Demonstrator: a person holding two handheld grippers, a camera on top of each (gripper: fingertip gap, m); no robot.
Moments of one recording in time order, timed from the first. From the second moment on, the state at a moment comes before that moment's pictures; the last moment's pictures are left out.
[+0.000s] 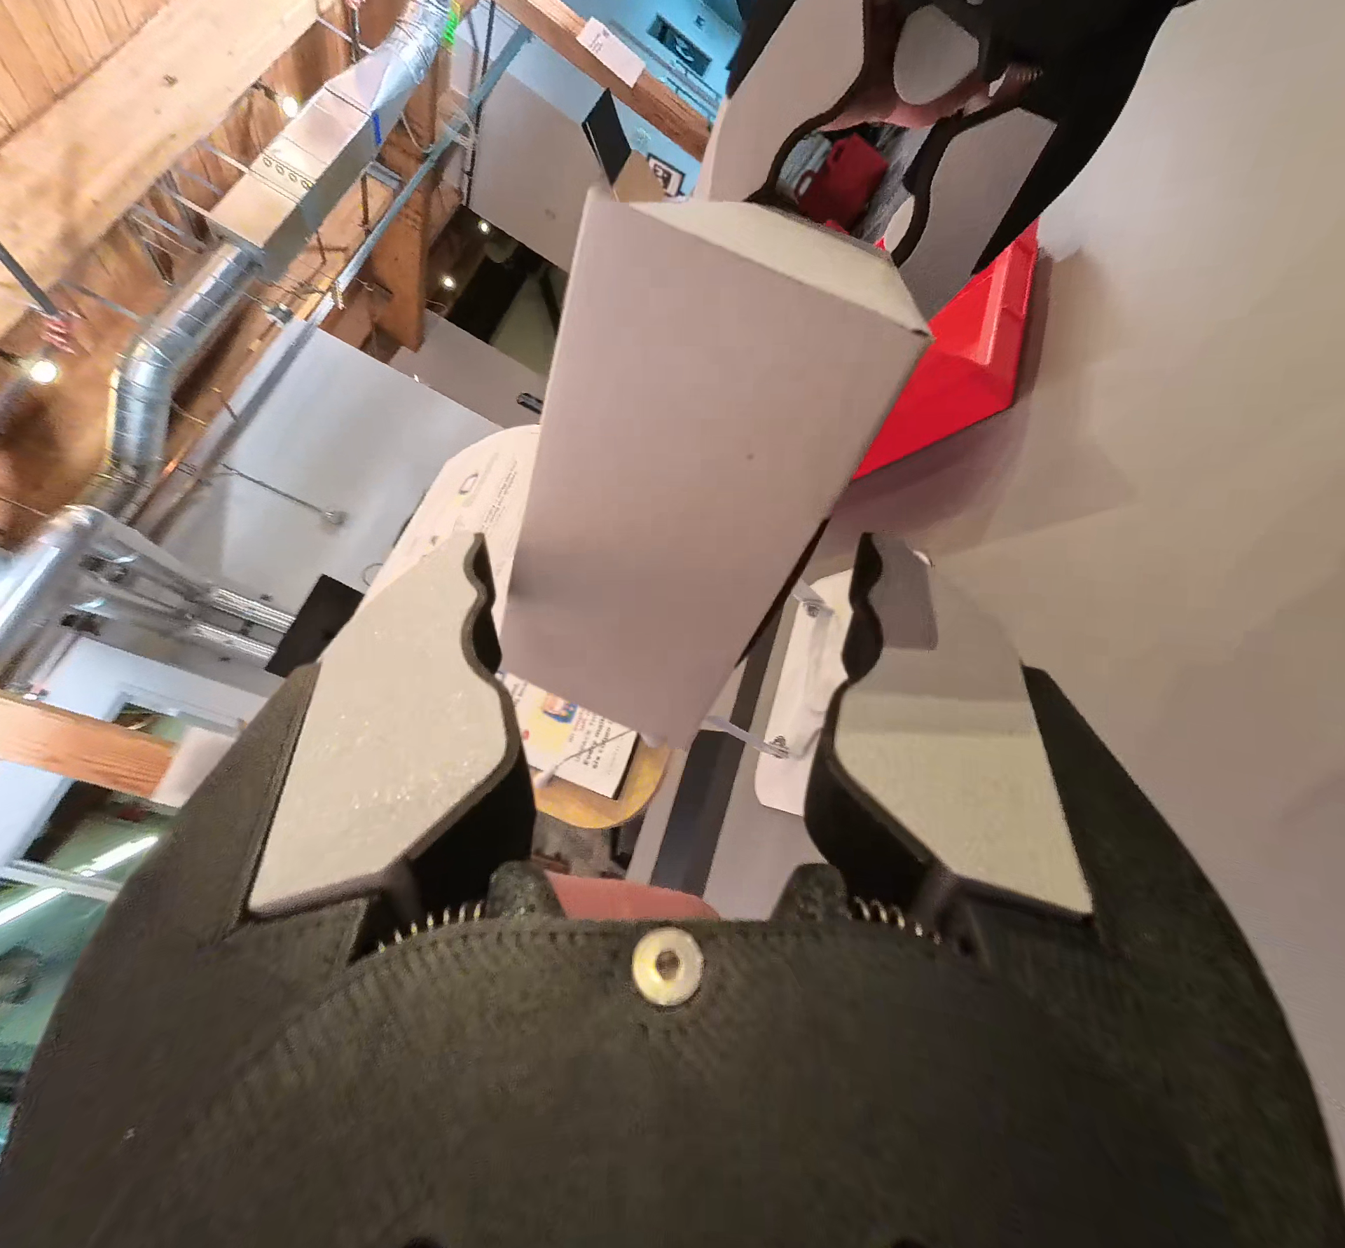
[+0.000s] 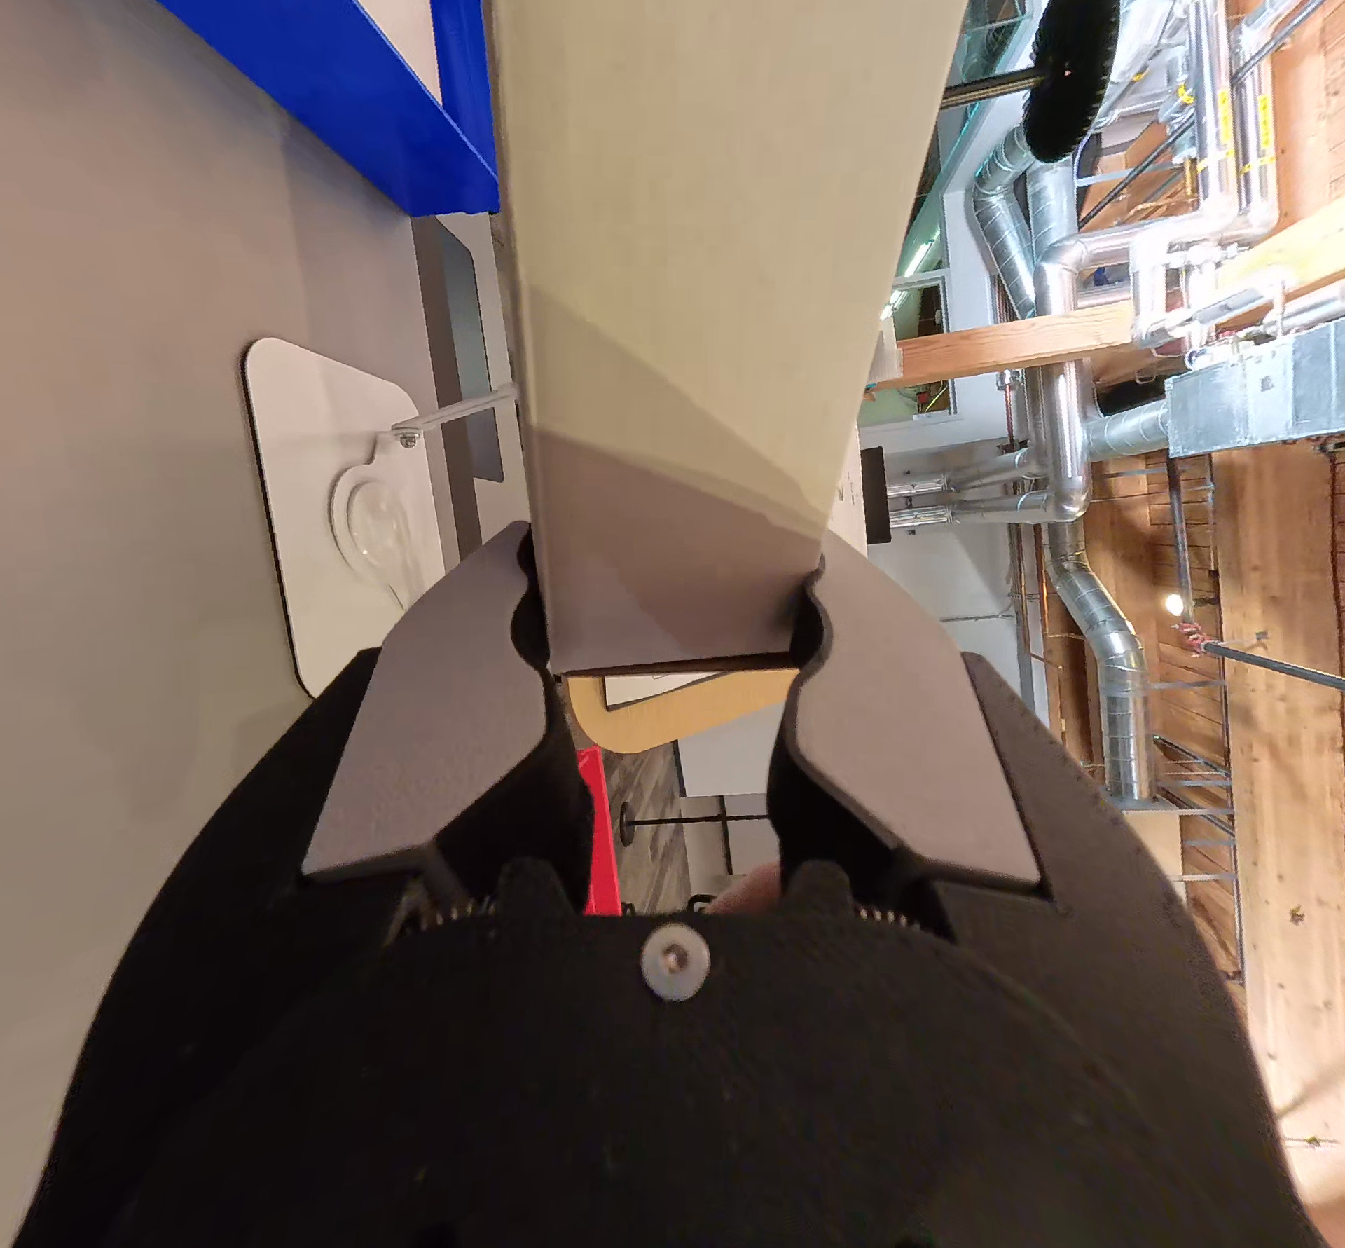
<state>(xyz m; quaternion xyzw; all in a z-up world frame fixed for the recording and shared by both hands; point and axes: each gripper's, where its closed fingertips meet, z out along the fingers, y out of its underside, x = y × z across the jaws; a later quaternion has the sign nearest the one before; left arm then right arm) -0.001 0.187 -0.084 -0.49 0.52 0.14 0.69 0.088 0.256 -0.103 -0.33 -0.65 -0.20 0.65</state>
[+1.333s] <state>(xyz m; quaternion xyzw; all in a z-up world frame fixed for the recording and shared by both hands) -0.006 0.189 -0.065 -0.52 0.29 -0.42 0.69 0.060 0.213 -0.096 -0.48 -0.58 0.41 0.52</state>
